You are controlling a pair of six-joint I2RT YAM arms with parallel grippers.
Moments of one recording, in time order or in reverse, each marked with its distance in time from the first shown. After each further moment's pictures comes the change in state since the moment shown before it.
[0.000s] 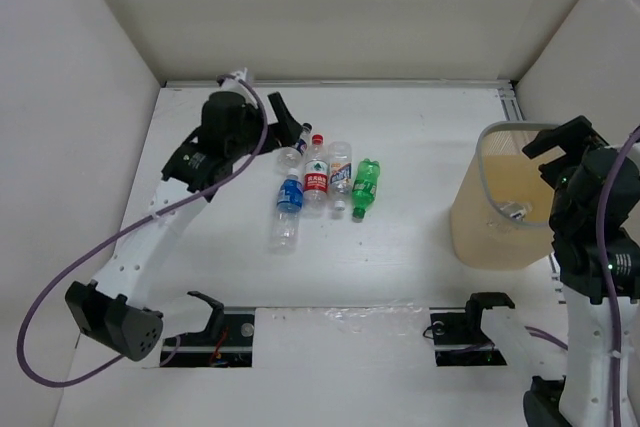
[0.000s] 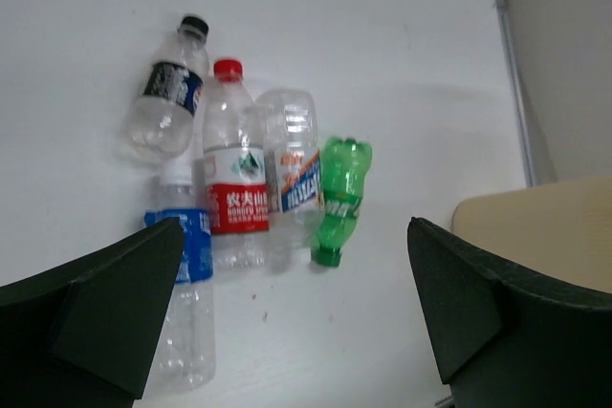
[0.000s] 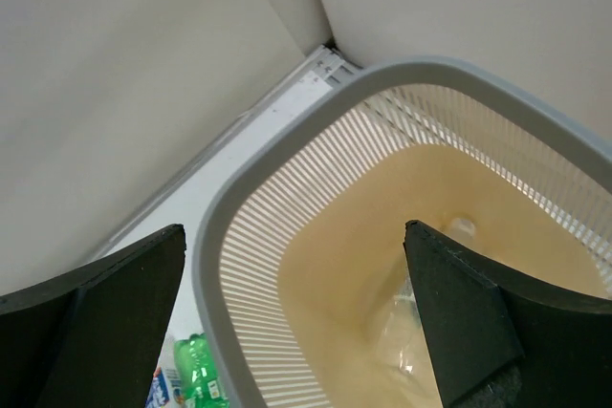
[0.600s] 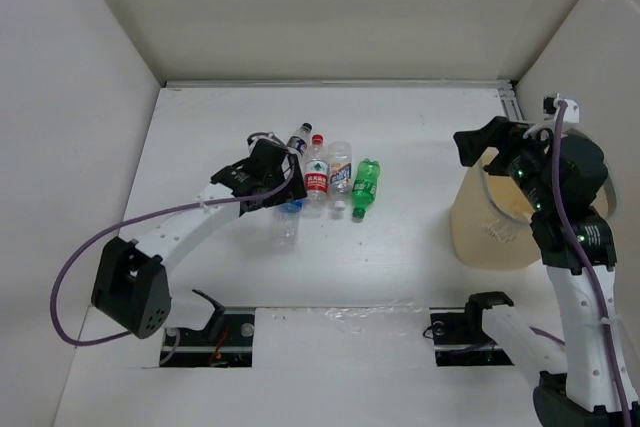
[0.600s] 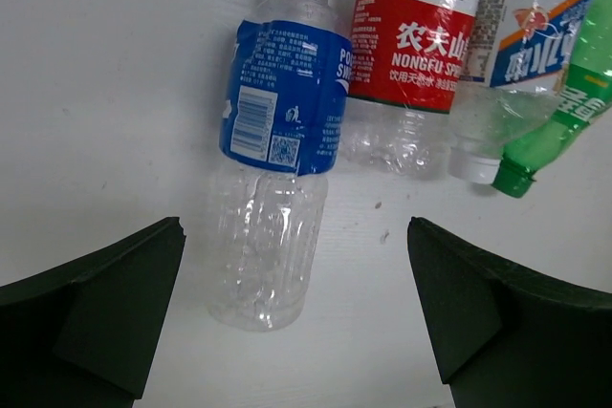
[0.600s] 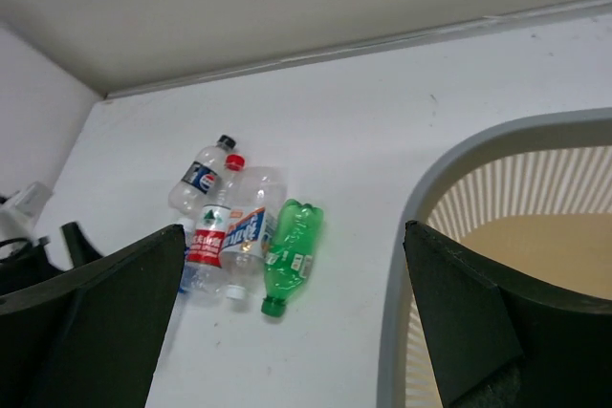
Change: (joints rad) left arm -0.173 0.081 -0.351 -0.085 -0.197 -0.122; right arm 0.074 0.044 -0.133 0.225 -0.663 -0.186
